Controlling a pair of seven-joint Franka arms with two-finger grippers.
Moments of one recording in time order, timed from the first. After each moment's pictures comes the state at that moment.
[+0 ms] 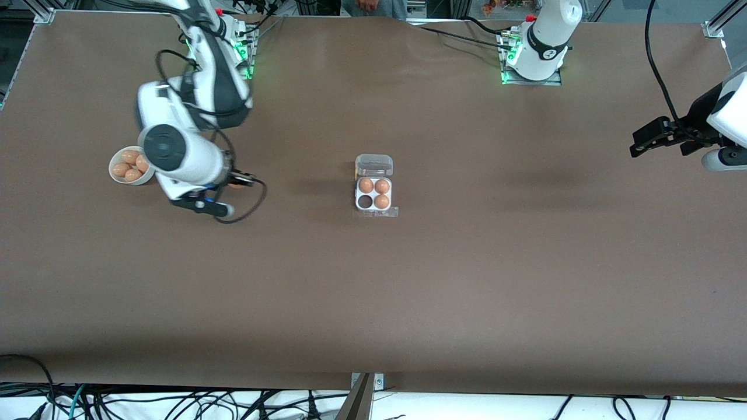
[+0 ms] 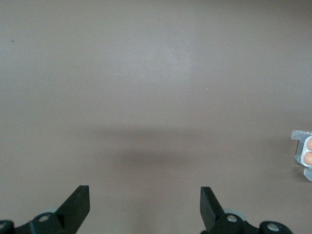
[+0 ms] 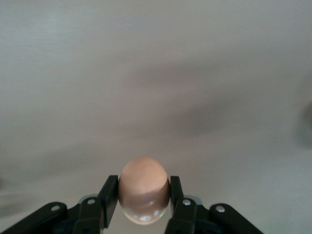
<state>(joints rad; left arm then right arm) -0.05 0.04 0.05 -1.57 -0.02 1.55 -0.09 0.72 0.35 -0.35 -1.80 0.14 1.88 0.59</state>
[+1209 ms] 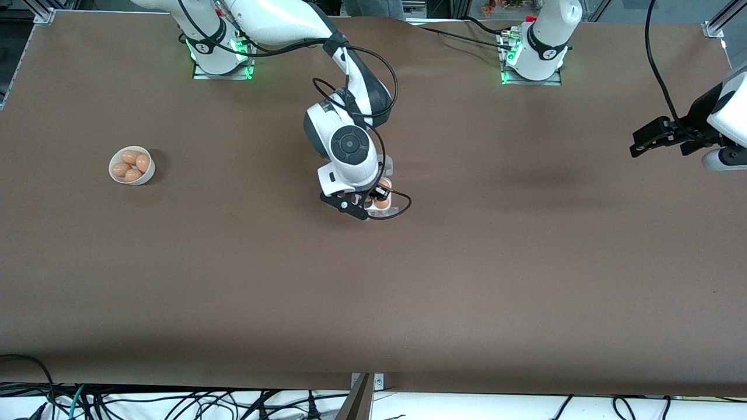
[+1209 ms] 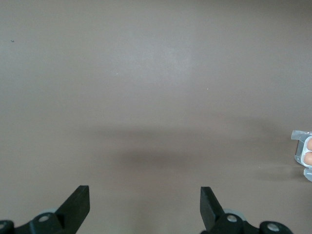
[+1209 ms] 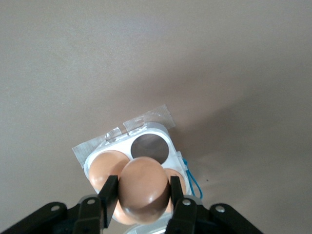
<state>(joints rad) -0.05 0.04 0.05 -1.57 -0.02 1.55 -0.09 0.96 0.79 -0.29 -1.36 0.35 2.06 1.03</state>
